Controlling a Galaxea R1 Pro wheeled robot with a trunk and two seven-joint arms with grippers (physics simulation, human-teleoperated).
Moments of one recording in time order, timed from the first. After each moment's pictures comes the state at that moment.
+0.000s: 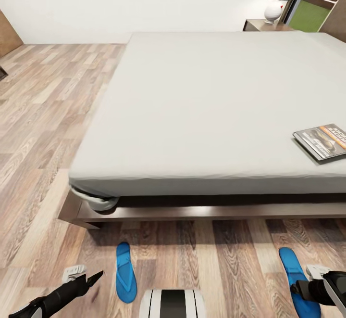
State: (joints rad) left arm -0.37 0.32 0.03 -0.44 0.43 0.02 -0.71; right arm -0.33 -0.45 -0.09 -0.82 -0.12 0.79 0.21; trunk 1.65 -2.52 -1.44
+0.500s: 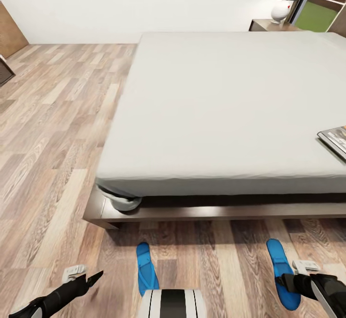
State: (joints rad) left arm -0.37 0.32 0.03 -0.44 0.43 0.02 -0.71; right arm -0.33 -0.38 -0.09 -0.81 -0.12 0.61 0.21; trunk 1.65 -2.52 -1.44
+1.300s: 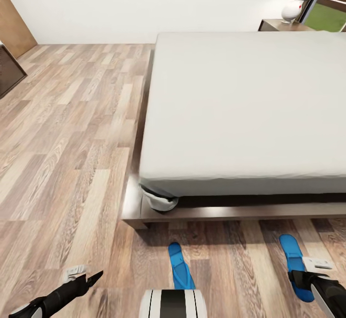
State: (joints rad) left arm -0.37 0.32 0.03 -0.44 0.43 0.02 -0.71; right arm -0.33 -0.37 -0.10 -0.78 -0.11 0.44 -0.05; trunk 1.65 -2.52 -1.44
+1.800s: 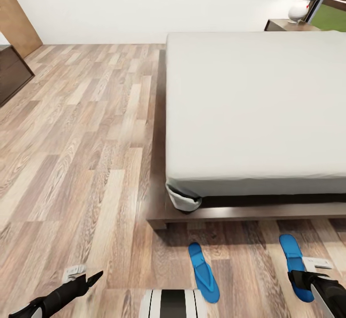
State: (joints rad) left arm -0.37 0.32 0.03 -0.44 0.43 0.02 -0.71; right arm -0.33 -0.37 -0.10 -0.78 -0.11 0.44 -0.04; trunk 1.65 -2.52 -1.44
